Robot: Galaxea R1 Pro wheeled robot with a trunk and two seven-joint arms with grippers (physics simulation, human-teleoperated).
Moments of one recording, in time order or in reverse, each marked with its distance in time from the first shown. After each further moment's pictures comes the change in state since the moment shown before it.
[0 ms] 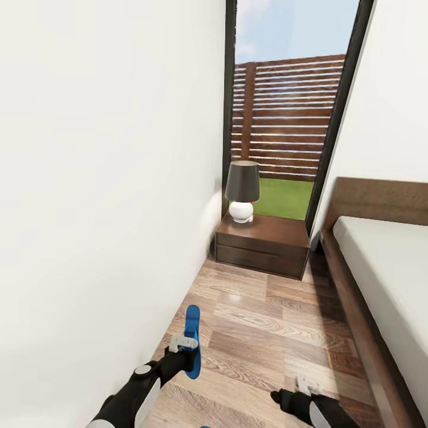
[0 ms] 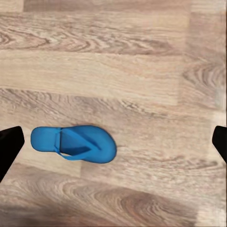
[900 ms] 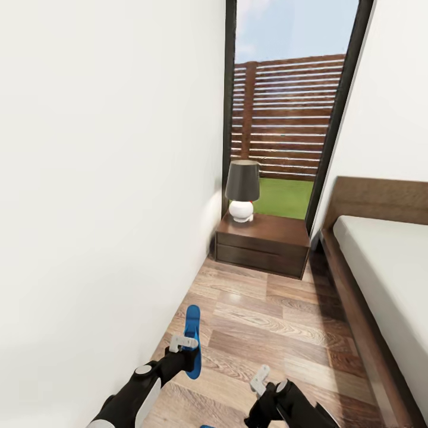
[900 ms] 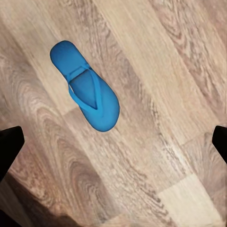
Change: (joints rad) left arm 0.000 -0.002 0.000 0.000 0.004 0.001 0.003; right arm 0.000 0.065 0.344 -0.162 0.648 0.105 0.307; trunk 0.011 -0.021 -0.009
